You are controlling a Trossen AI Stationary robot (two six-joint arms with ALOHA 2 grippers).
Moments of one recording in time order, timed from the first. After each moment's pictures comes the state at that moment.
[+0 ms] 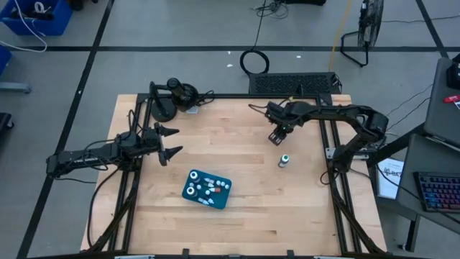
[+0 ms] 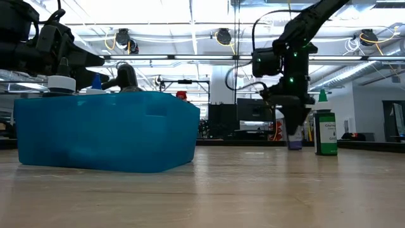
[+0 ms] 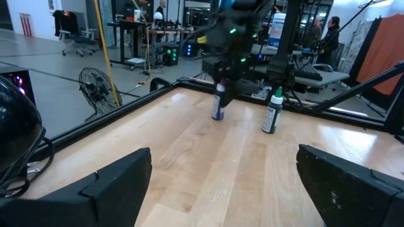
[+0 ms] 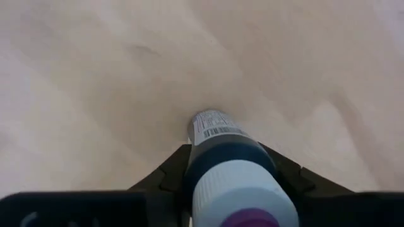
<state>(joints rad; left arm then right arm) 0.19 0.13 0.01 0.08 -0.07 -0.14 -0.48 1.59 0.97 -0.82 0.12 0.25</state>
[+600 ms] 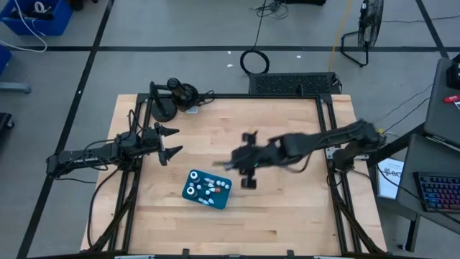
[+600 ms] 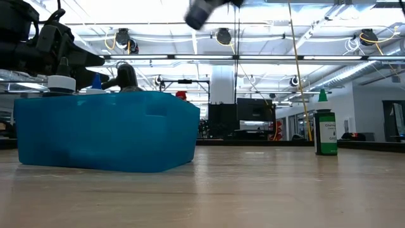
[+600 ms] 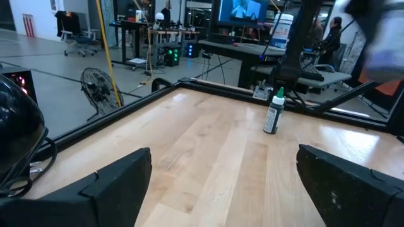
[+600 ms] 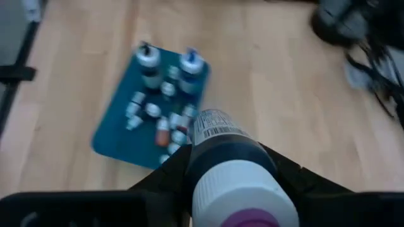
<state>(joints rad) 0.19 0.13 0.01 0.08 -0.08 -0.14 0.21 1.72 1.68 -0.80 0.23 0.12</state>
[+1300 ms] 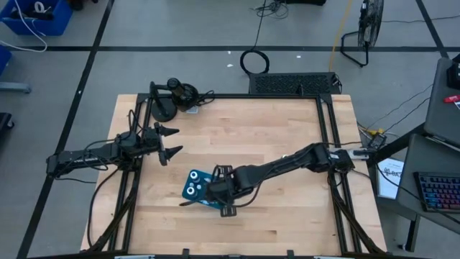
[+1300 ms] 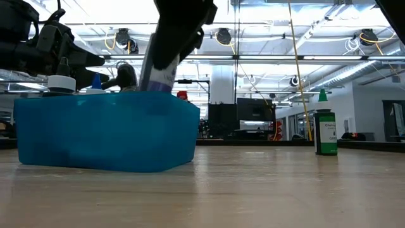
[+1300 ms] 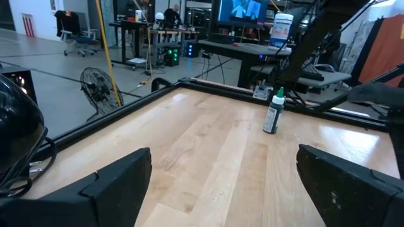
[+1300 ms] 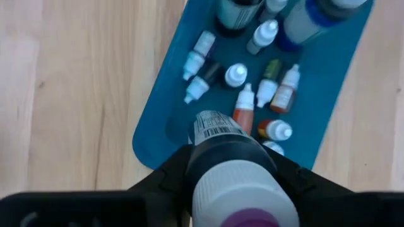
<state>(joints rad) 0.19 0.13 0.01 0.08 -0.08 -0.14 0.30 2.28 2.14 -1.05 0.10 0.20</state>
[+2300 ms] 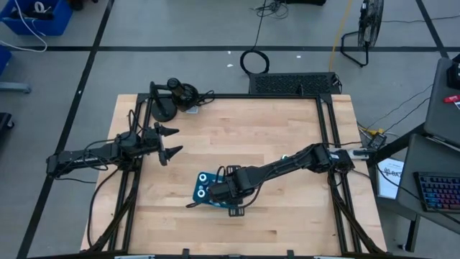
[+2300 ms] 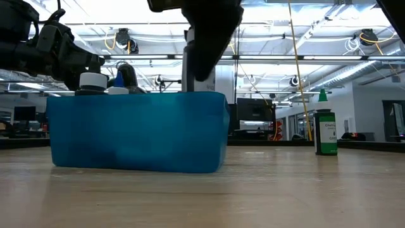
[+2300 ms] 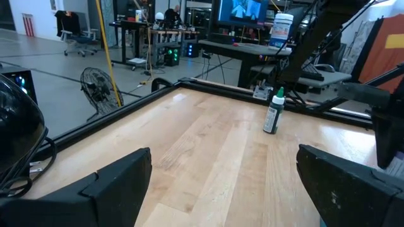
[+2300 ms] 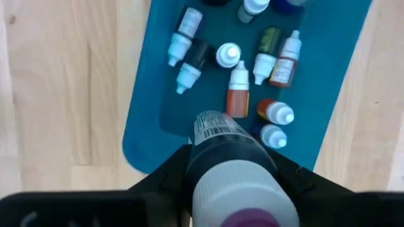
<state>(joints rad) 0.19 0.13 0.01 0.08 -0.08 -0.14 0.31 2.28 2.14 -1.24 0.07 0.25</state>
